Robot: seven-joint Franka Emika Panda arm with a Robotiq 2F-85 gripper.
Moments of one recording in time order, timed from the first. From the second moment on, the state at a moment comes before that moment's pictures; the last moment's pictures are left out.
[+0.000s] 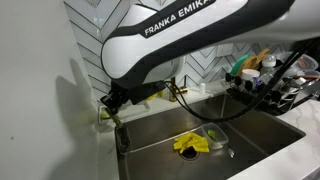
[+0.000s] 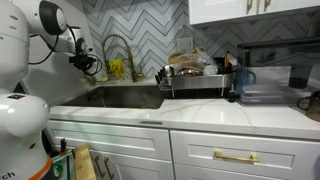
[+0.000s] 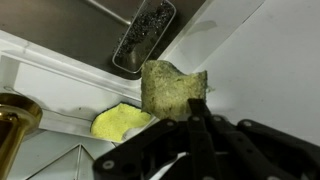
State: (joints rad) arm 0.83 0.41 0.40 -1.61 0.03 2.46 -0.14
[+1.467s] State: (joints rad) arm 0.59 0.54 0.61 -1.66 0.32 2.56 -0.26
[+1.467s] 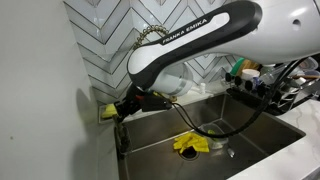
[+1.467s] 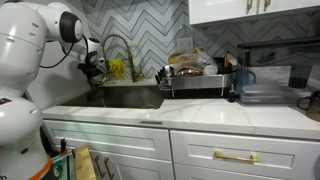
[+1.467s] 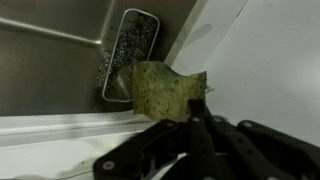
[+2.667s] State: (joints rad) arm 0.49 0.65 0.72 -1.66 0.32 2.64 -0.29
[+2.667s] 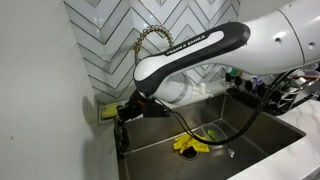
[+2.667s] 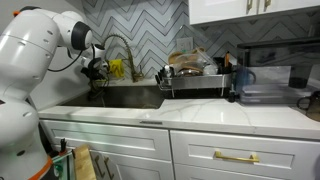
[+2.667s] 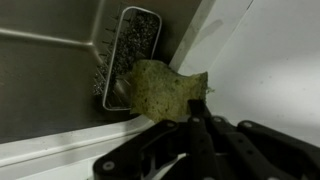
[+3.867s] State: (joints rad) arm 0.43 0.73 0.80 -1.66 0.32 2.66 -0.29
